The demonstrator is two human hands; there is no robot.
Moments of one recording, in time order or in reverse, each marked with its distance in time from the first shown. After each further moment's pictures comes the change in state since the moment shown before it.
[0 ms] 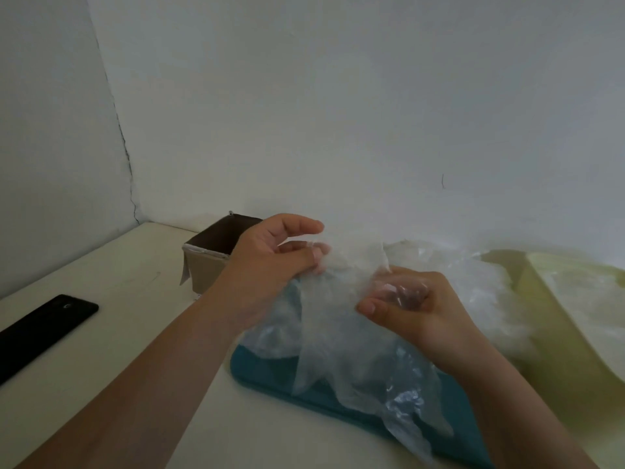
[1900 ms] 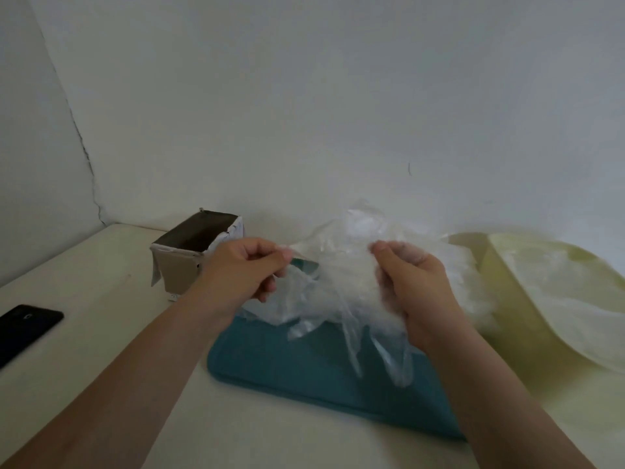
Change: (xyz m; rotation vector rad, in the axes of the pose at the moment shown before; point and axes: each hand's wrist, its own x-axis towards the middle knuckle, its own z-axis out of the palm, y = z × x) left_hand 0.005 -0.023 -0.008 0.278 0.053 -0.178; right_hand 0.008 0.014 -0.007 0.315 0.559 0.458
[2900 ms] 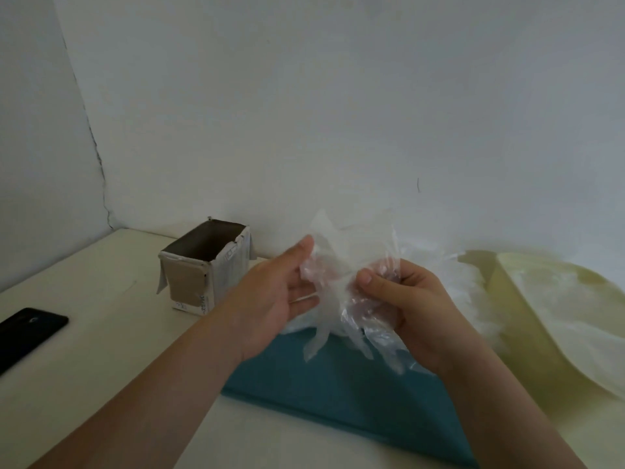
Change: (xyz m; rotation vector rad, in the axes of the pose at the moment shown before) left_hand -0.013 0.017 0.025 -0.446 -0.266 -0.227; right_hand -0.012 -0.016 0.000 0.159 -0.399 0.053
